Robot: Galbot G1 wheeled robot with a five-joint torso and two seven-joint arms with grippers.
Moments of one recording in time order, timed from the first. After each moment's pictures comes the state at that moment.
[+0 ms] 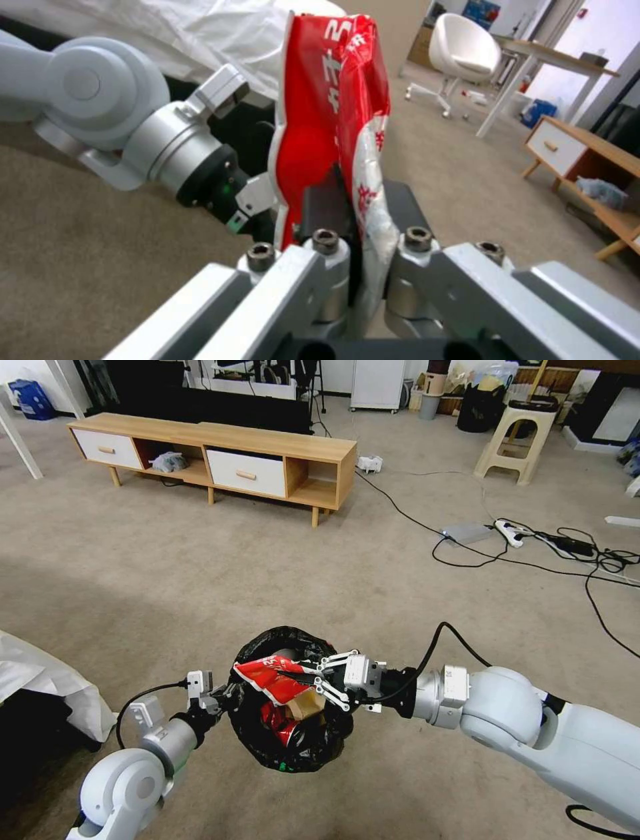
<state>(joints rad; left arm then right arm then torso) 1.45 -1.16 -0.59 -2.12 -0.89 0.54 0.06 -0.59 0.56 -0.34 2.20 0.62 0.02 -0.37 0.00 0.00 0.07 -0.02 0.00</state>
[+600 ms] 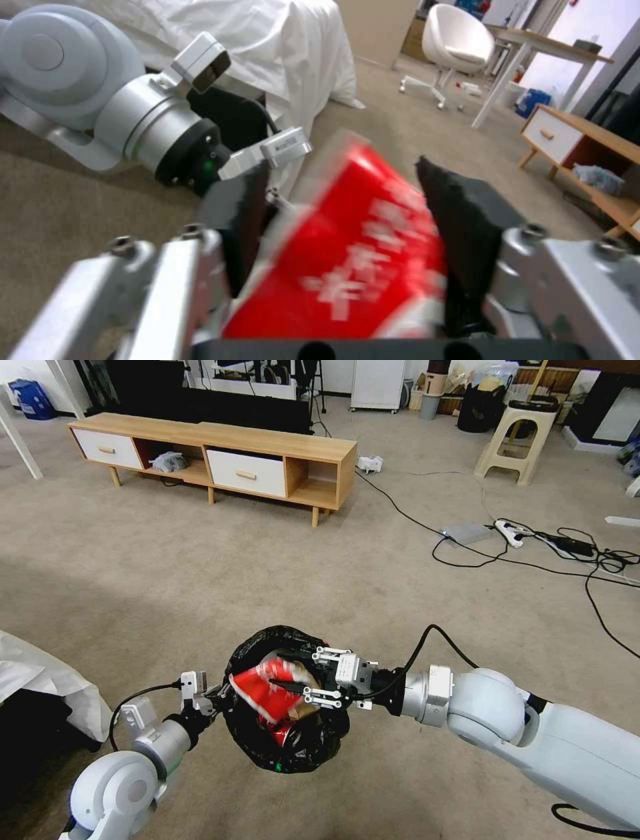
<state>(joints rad) 1.47 -1.15 -0.62 -2.13 -0.91 0.54 0.07 -0.58 0.61 -0.38 2.16 0.60 0.01 -0.34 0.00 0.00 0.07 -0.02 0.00</state>
